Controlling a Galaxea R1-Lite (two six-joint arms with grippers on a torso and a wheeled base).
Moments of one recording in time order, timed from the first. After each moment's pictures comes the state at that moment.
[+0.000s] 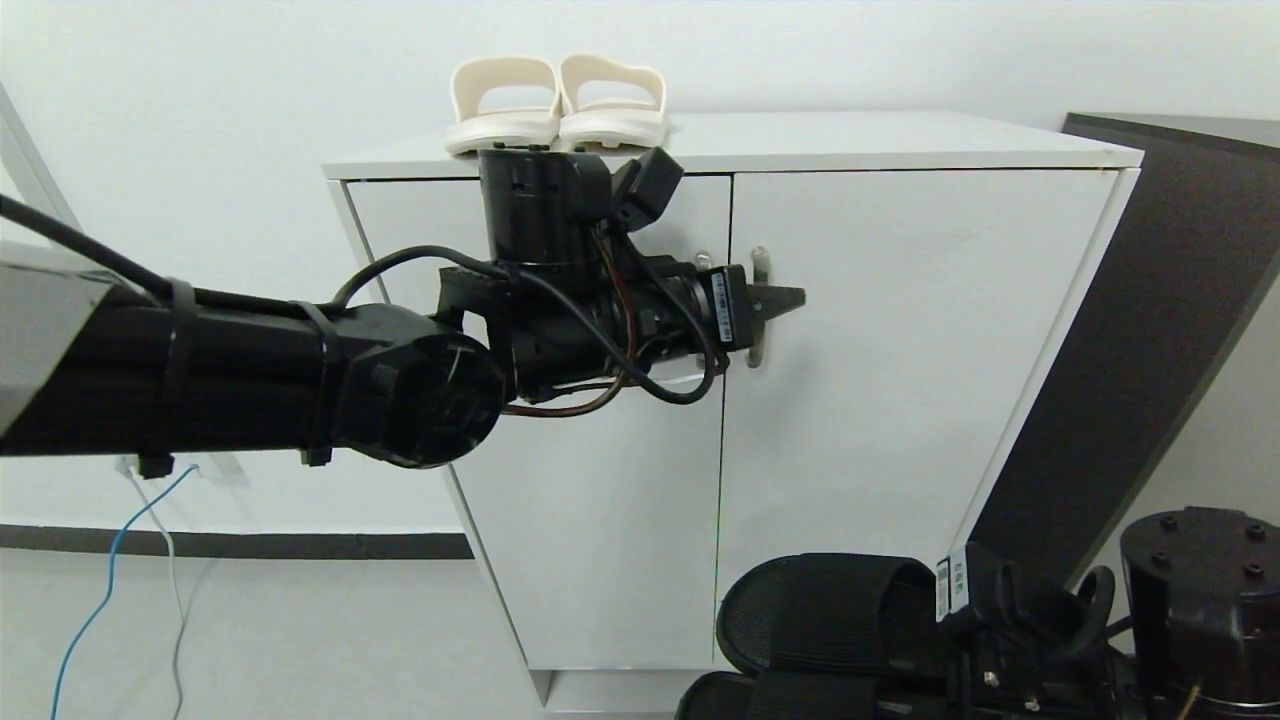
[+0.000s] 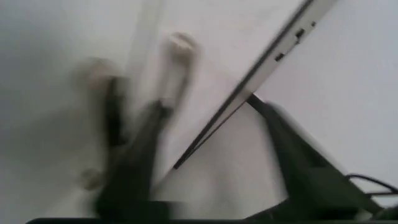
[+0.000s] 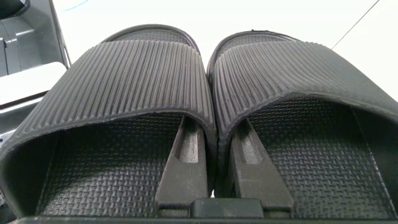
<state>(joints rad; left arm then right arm) -0.66 1.89 -1.40 -0.45 -0.32 -0.34 0.79 1.49 -0.36 -0.72 0.31 -0.22</state>
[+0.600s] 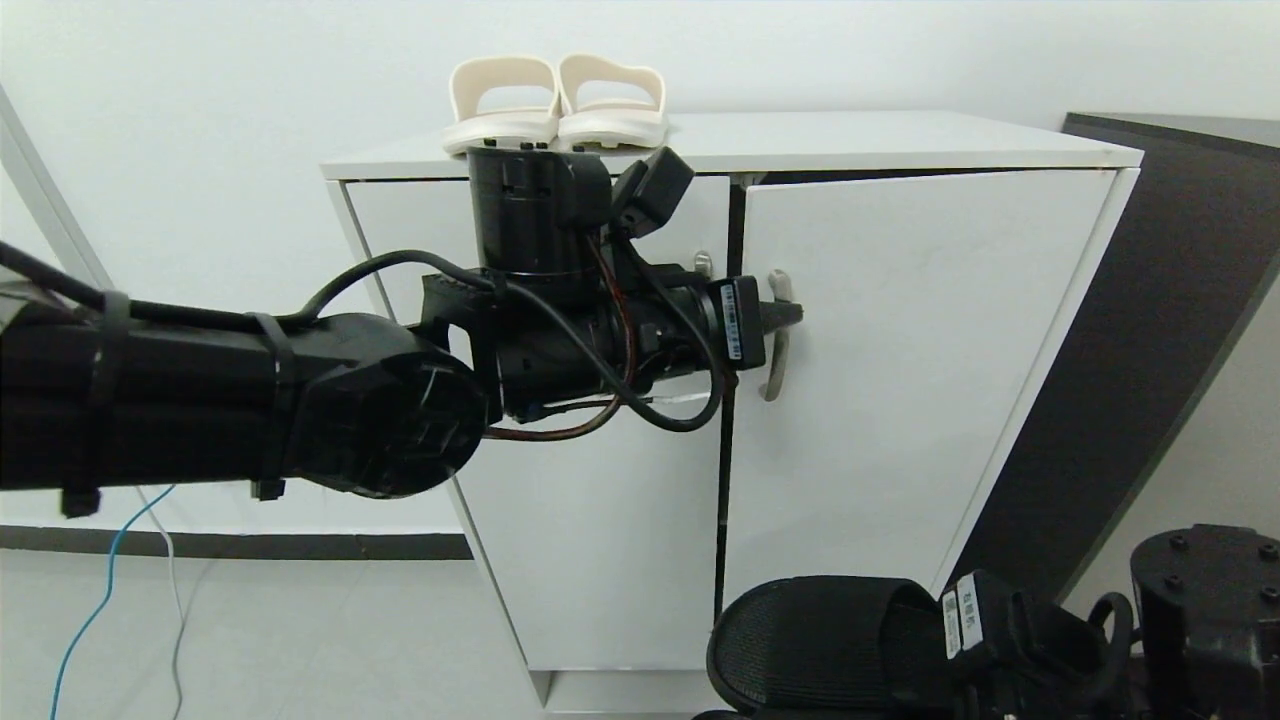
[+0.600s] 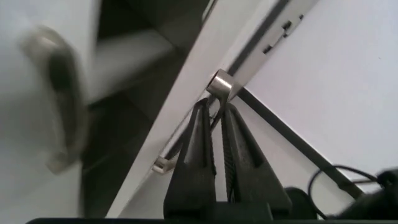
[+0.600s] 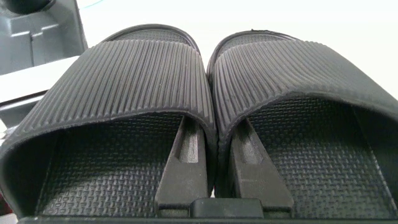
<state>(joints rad) -0.68 1.84 -1.33 -0.45 -0.33 -0.35 0.81 1.47 -0.34 -0.71 0.34 -0.22</state>
